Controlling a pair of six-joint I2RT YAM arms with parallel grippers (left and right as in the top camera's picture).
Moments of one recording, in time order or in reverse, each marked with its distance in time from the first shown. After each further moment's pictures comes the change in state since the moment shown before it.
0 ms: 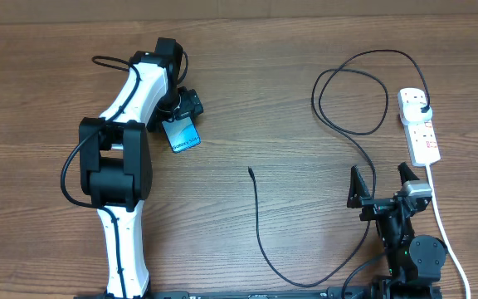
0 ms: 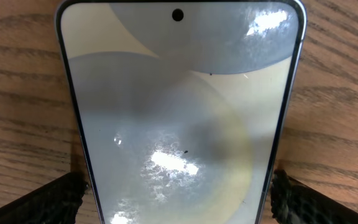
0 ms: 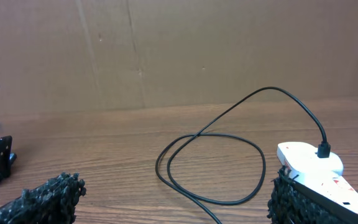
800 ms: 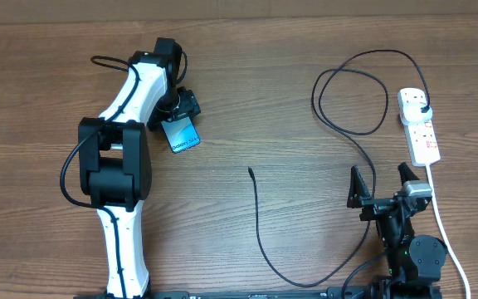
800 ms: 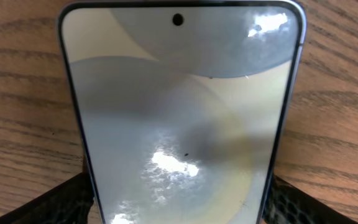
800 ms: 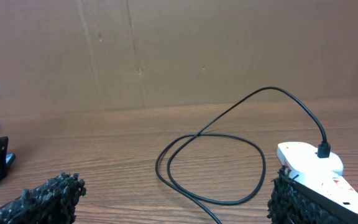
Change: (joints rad) left arm 0.000 0.000 -0.001 0.001 -0.004 0.000; right arm 0.000 0.000 0.000 0.000 0.000 0.000
